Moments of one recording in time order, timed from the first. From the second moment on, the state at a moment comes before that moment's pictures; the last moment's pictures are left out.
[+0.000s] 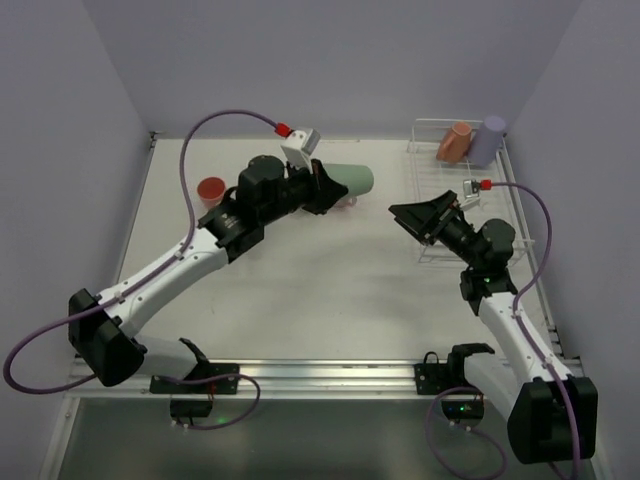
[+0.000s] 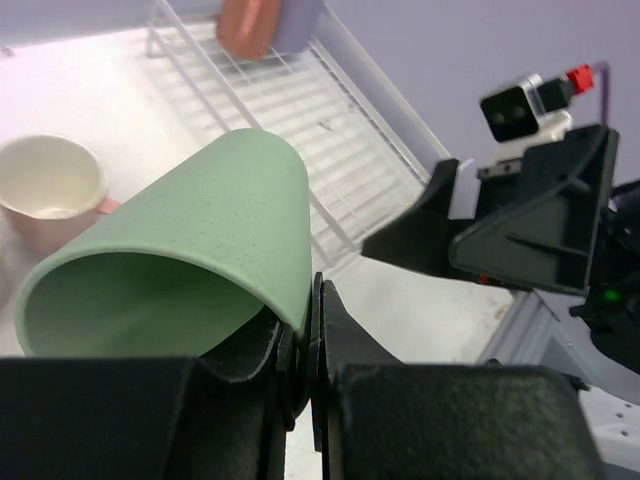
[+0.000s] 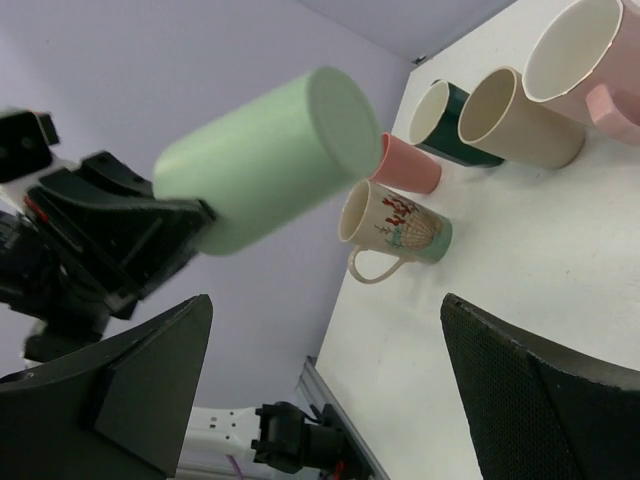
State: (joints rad) left arm -0.75 1.35 1.21 -0.02 0.14 -0.48; right arm 0.07 0.94 0.50 0.54 -0.70 1.20
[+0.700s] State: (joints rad) left arm -0.58 1.82 2.05 -0.84 -0.05 -0.22; right arm 0.07 0.85 0.52 0.25 -0.67 0.97
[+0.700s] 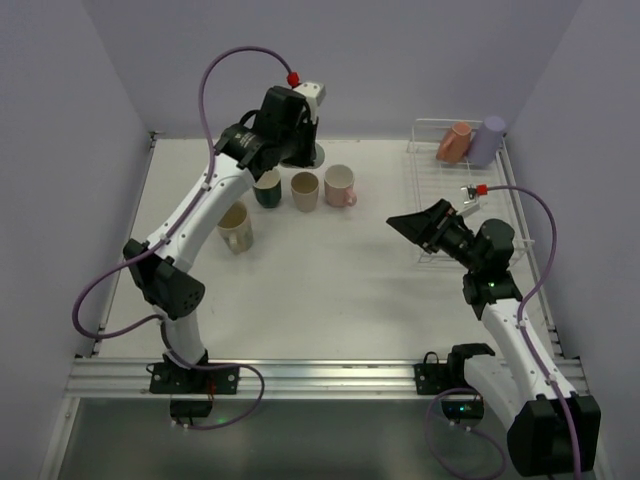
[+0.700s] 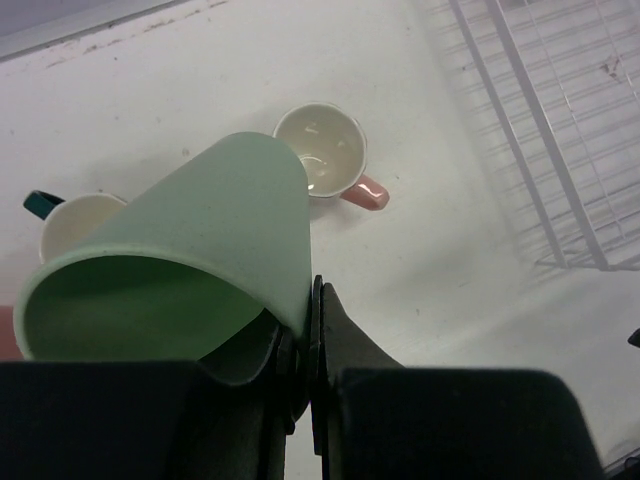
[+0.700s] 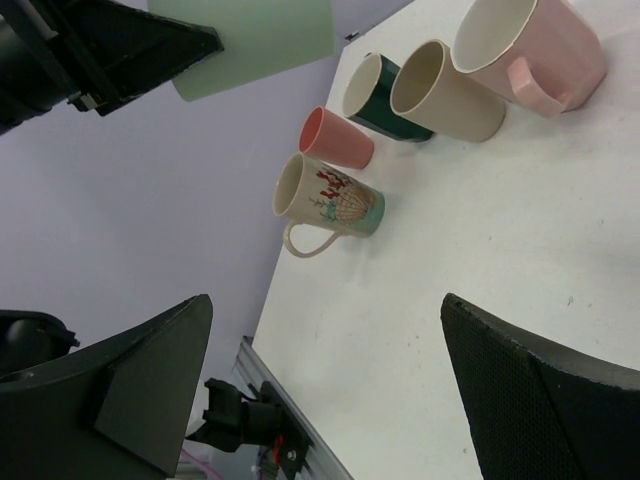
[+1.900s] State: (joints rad) left arm -0.68 1.72 1.56 -1.06 -0.11 -0.15; right arm 0.07 0.84 0.52 0.22 -0.68 0.91
